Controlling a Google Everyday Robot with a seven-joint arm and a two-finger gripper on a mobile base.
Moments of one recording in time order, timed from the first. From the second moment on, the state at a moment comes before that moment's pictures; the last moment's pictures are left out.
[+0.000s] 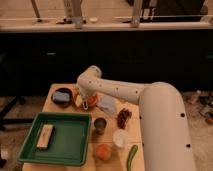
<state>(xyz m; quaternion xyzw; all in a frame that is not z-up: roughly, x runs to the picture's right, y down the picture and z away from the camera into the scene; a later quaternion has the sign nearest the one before) -0.125 0.065 0.913 -0.27 0.01 0.43 0.86</state>
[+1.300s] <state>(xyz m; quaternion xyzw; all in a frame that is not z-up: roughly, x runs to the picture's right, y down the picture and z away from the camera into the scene) -0.115 0.070 0.911 -0.29 0.02 0.42 0.86</state>
